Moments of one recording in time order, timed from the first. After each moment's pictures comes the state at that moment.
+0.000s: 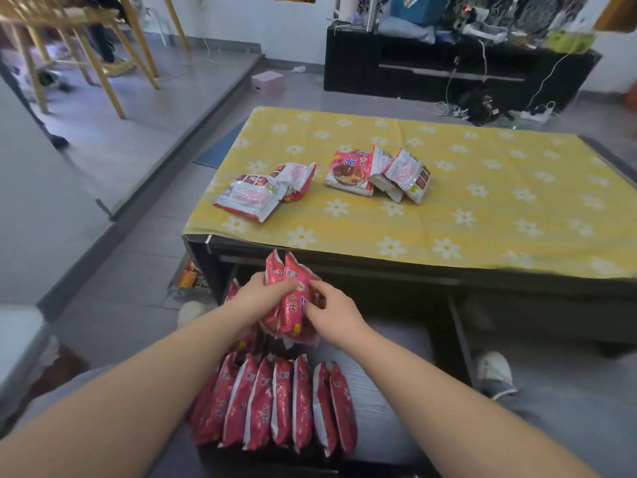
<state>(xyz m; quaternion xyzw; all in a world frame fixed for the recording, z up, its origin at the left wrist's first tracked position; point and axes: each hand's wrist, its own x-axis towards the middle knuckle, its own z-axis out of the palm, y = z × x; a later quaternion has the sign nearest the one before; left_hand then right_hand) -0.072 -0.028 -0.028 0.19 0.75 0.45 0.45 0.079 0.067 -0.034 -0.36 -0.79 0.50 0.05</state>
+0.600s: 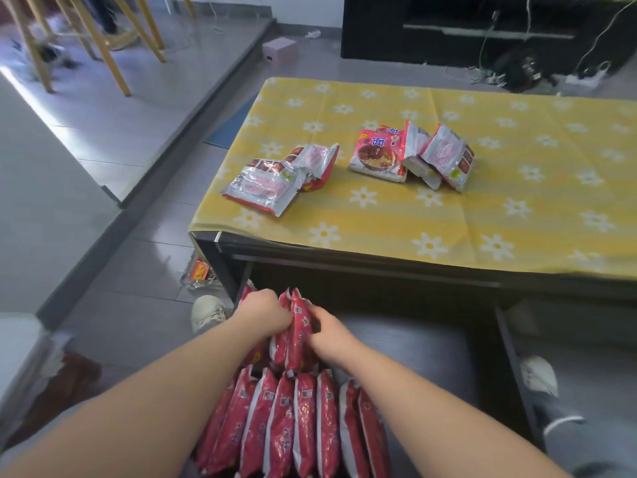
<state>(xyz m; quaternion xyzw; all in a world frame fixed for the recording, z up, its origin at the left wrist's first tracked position) -0.113 -0.010 -0.075 0.28 0.90 0.07 0.33 0.022 0.063 -0.131 -0.37 -0.73 0.57 -0.07</state>
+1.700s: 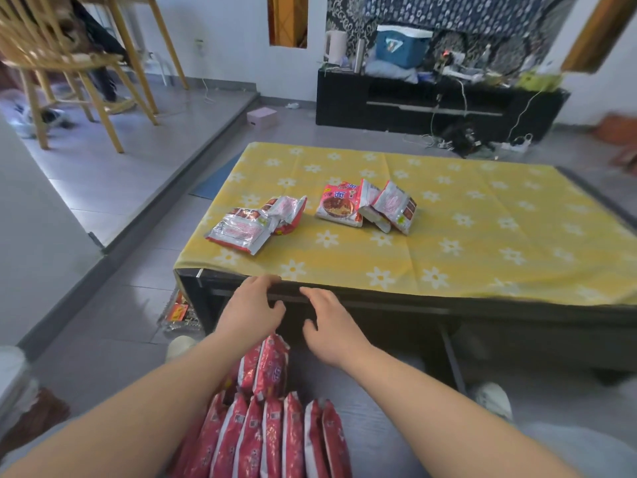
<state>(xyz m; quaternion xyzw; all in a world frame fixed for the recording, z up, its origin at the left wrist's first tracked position) -0.073 -0.010 0.003 0.39 0.87 0.28 0.13 0.076 0.090 -0.013 -0.29 -0.89 0.34 0.06</state>
